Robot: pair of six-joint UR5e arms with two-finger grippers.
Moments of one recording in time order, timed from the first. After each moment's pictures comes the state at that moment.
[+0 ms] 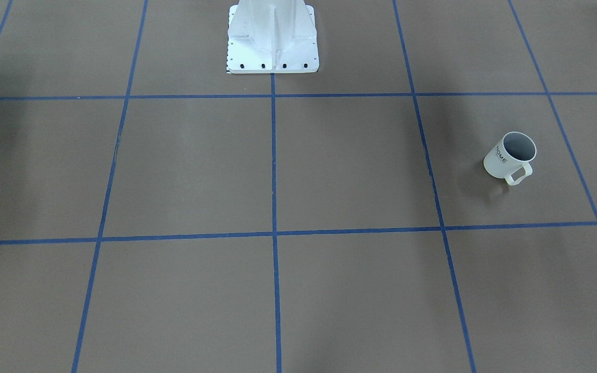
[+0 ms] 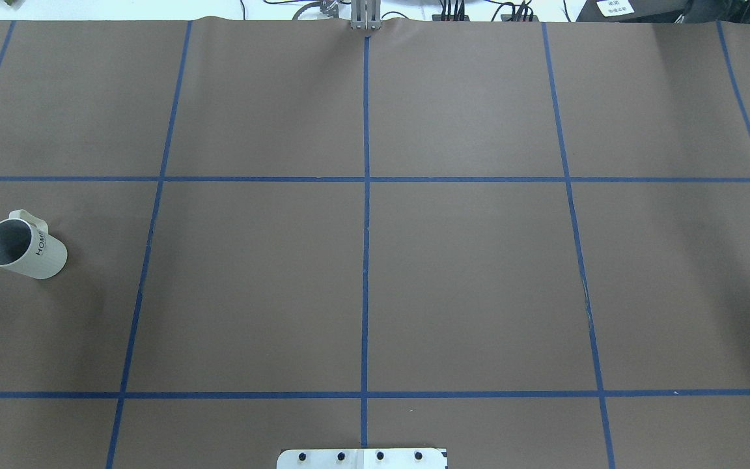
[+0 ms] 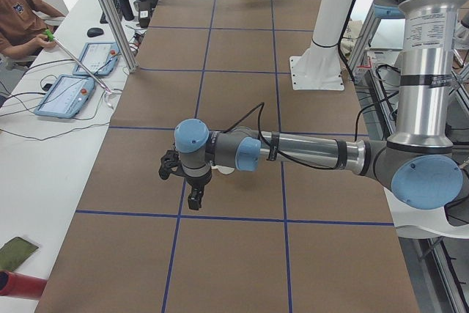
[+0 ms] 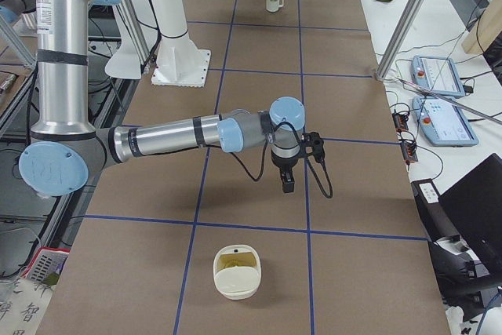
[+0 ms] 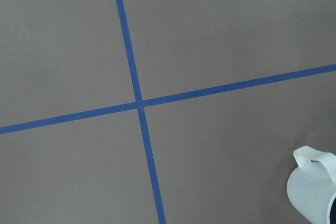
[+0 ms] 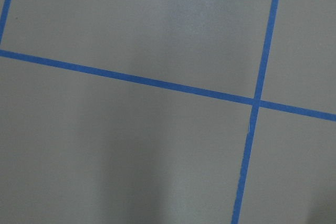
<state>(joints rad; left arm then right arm) -1.50 -1.54 -1.68 -1.62 -2.32 0.01 1.43 -1.62 1.82 -1.55 2.34 0.08</state>
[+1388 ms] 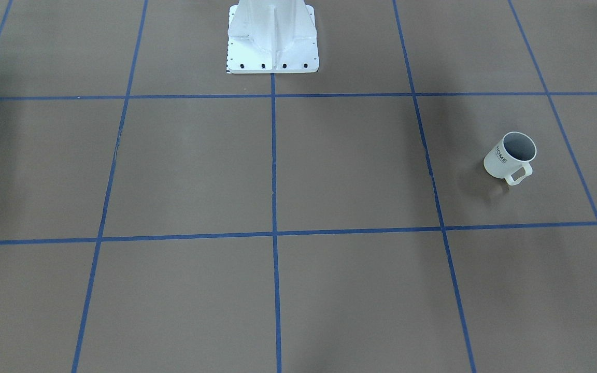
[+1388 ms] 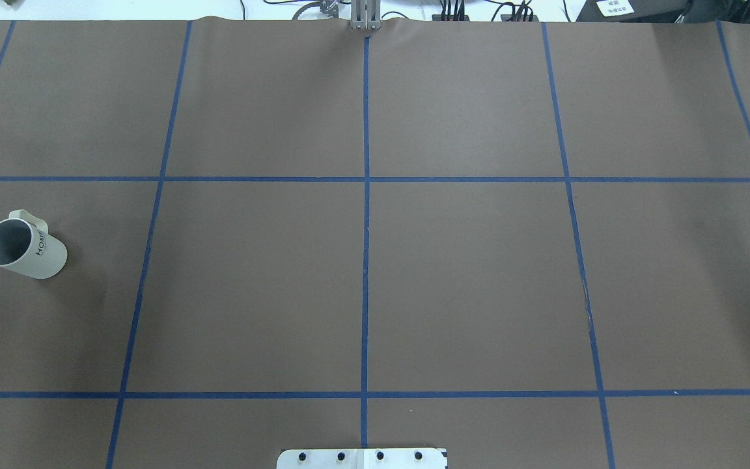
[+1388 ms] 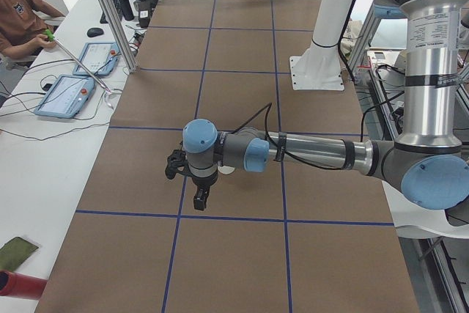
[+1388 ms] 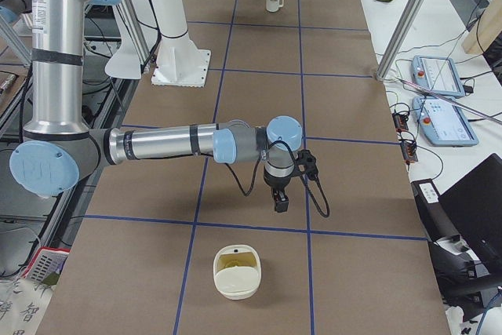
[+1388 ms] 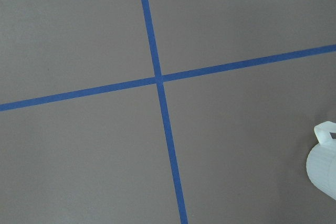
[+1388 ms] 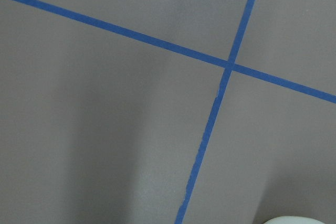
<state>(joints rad) -1.50 -1.50 -1.72 -1.64 -2.34 0.02 1.47 -1.66 1.78 -1.60 2.30 -0.16</state>
